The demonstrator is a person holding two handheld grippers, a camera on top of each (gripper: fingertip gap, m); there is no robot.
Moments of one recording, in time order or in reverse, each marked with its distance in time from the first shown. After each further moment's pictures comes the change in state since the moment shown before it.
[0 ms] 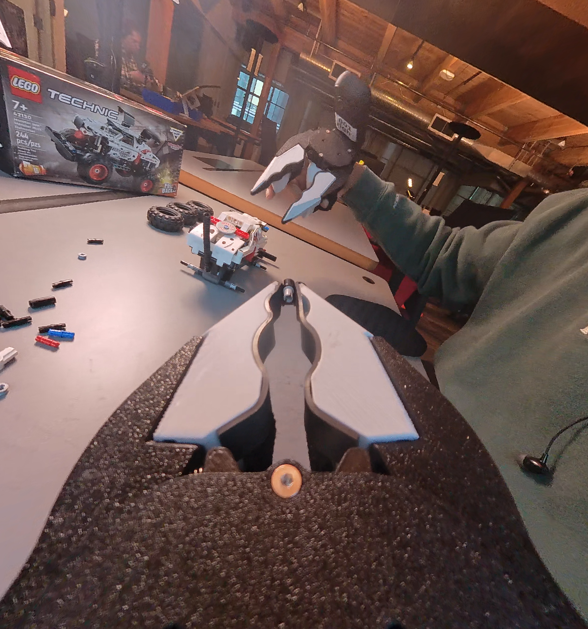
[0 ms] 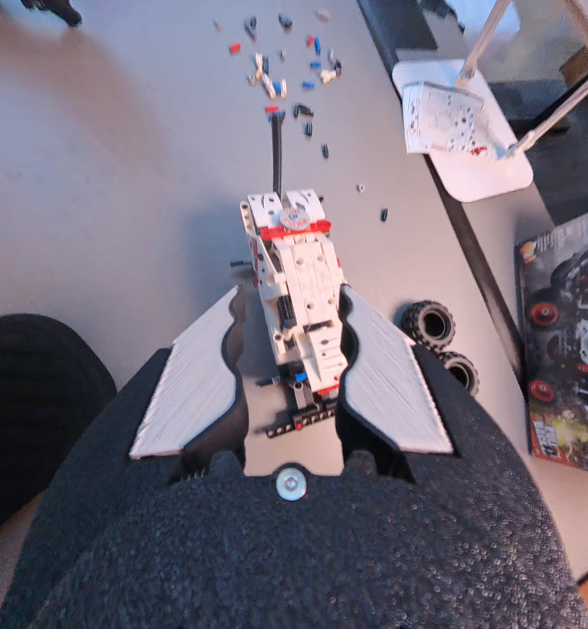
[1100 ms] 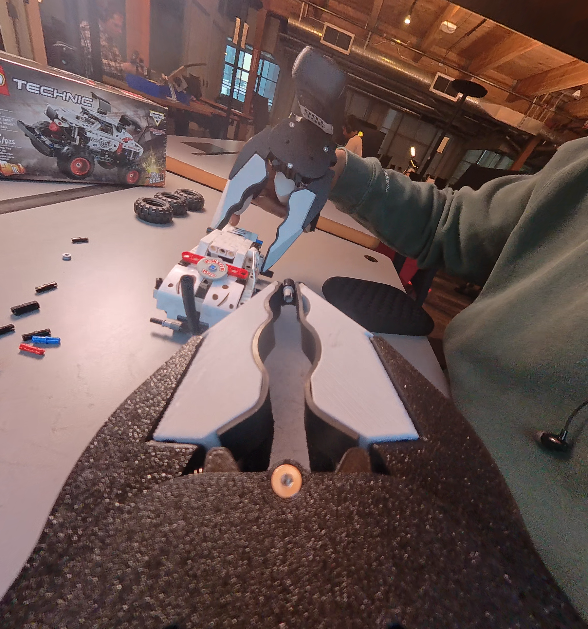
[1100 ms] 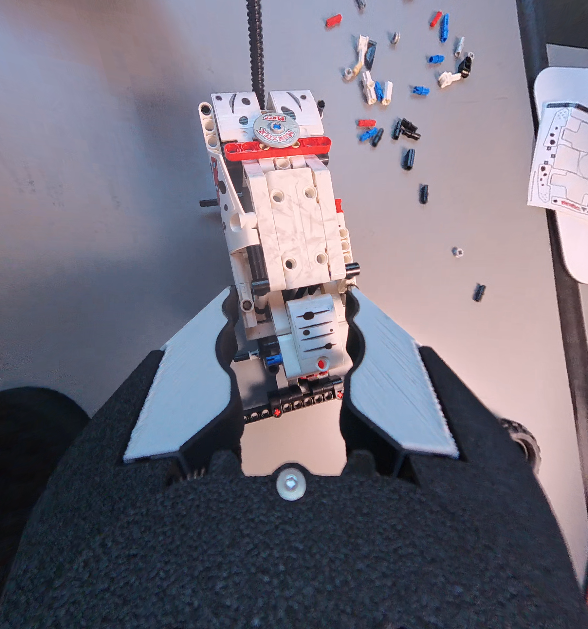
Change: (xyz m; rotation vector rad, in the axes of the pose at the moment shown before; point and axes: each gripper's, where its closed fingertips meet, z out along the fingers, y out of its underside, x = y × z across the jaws) left arm 0.009 0.013 0.009 -0.061 0.014 0.073; right arm -0.058 -0.034 0.092 -0.121 -0.149 -0.126
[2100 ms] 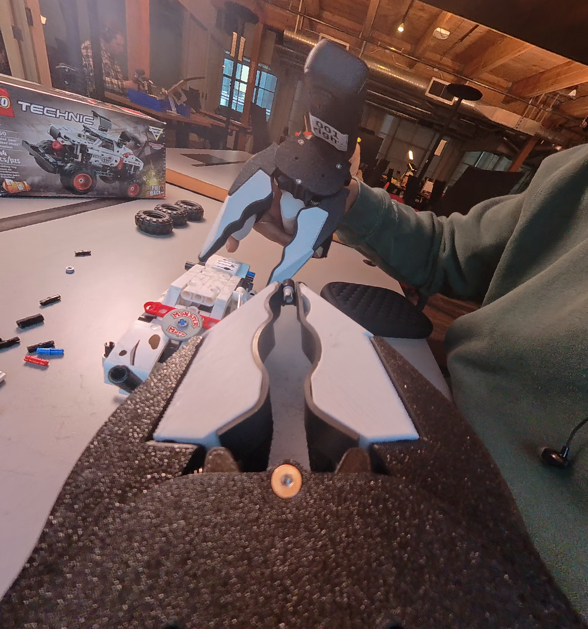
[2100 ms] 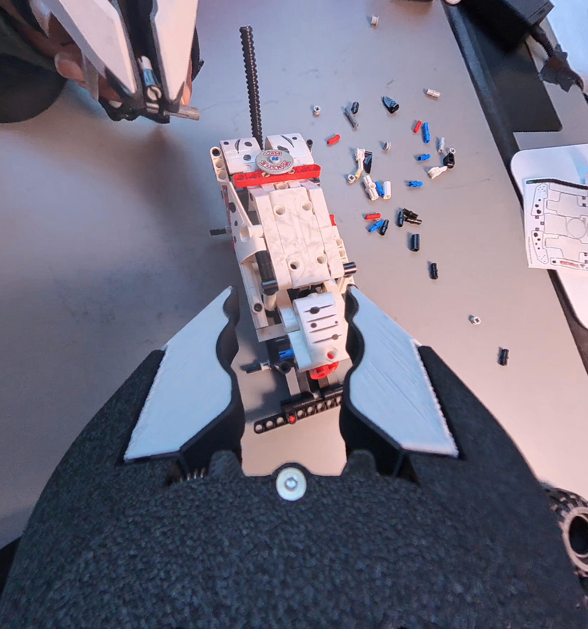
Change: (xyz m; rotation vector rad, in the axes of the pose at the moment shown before) left arm 0.004 -0.007 -0.002 0.020 0.004 0.026; right arm -0.021 -0.062 0.020 0.154 0.044 0.083
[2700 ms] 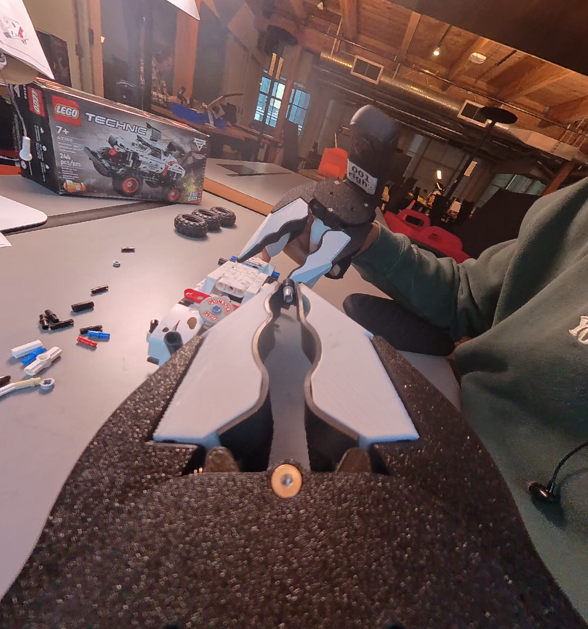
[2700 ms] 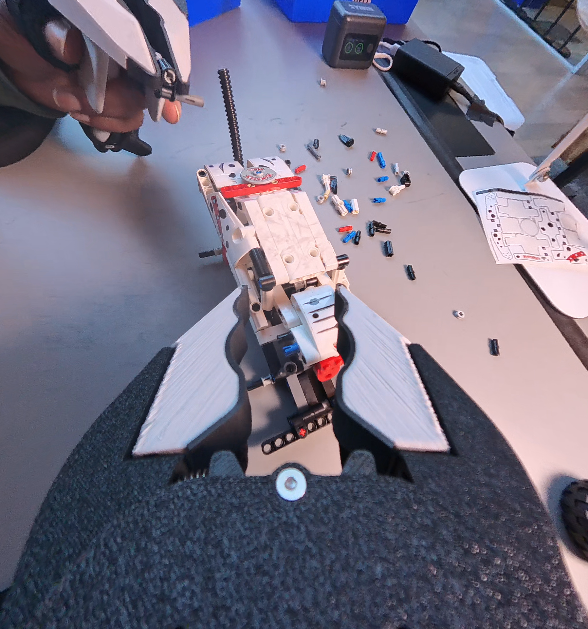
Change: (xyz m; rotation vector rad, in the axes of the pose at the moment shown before) left arm -0.021 -0.007 -0.012 0.039 -0.093 -0.033; right arm 0.011 0.005 -0.002 0.178 0.099 0.062
